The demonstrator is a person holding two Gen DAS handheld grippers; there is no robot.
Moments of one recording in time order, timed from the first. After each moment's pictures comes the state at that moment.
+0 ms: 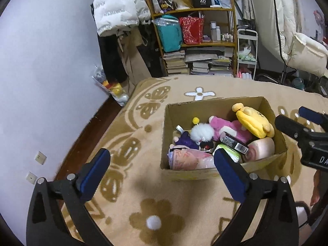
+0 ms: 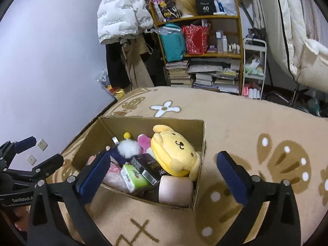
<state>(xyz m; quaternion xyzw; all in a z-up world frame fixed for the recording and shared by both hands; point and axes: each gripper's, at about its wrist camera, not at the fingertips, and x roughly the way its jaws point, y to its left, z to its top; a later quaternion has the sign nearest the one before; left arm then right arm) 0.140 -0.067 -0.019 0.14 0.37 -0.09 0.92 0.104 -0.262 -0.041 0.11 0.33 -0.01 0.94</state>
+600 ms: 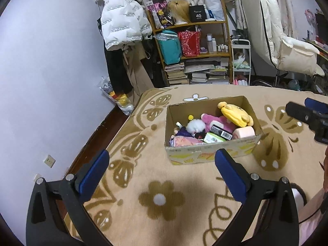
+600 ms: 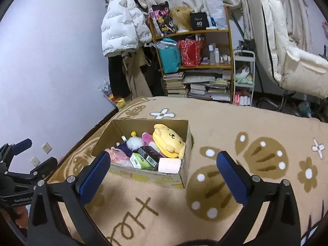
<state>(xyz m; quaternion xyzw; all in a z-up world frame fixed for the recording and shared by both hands) 0.046 -0.051 0.023 0.15 0.32 -0.09 0.93 0.009 -0.262 0.010 0.11 0.30 -0.02 0.95</state>
